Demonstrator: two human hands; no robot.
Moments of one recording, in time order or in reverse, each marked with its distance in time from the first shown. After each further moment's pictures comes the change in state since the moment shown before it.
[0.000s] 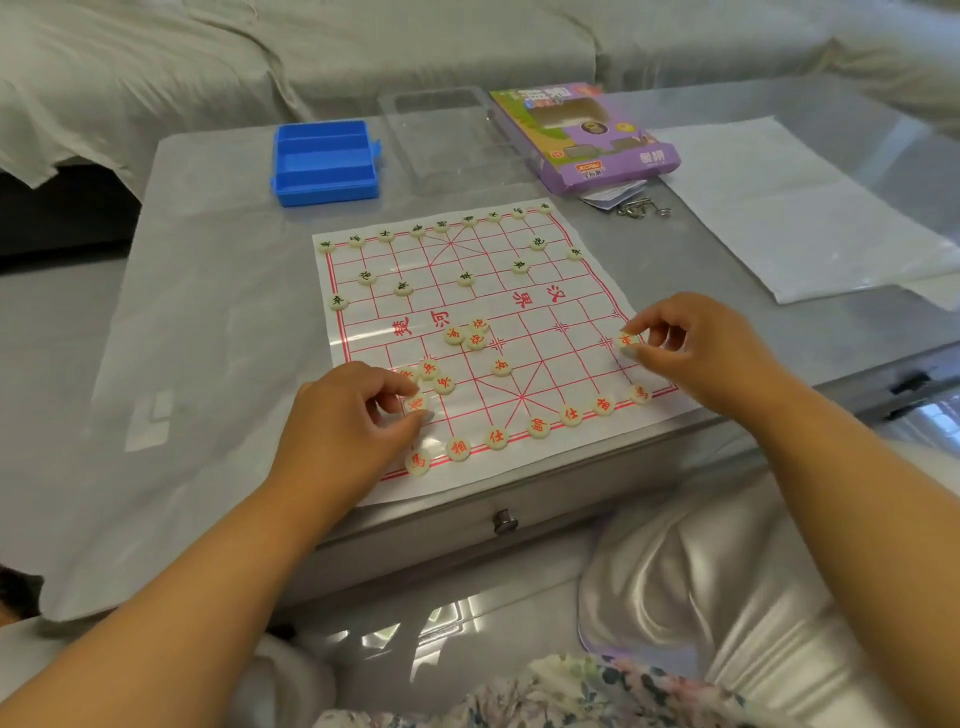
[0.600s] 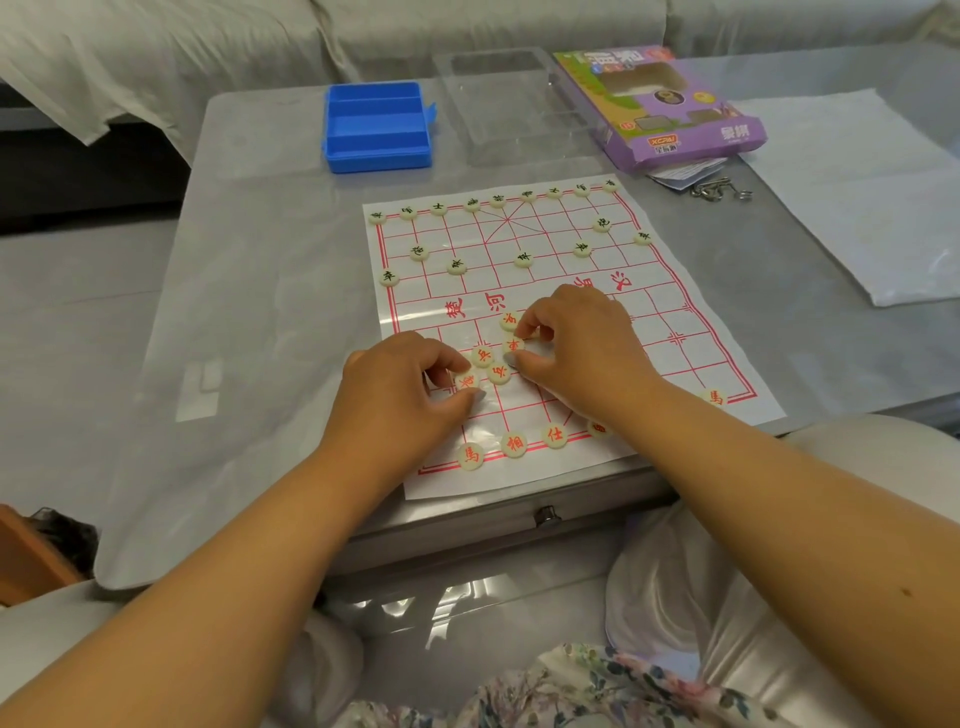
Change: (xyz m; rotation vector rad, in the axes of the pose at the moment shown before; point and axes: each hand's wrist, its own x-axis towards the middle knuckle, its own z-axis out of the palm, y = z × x) left_hand 0.017 -0.002 -0.001 0.028 -0.040 -0.027; right_hand 0.033 -0.101 0.086 -0.126 -0.010 -0.240
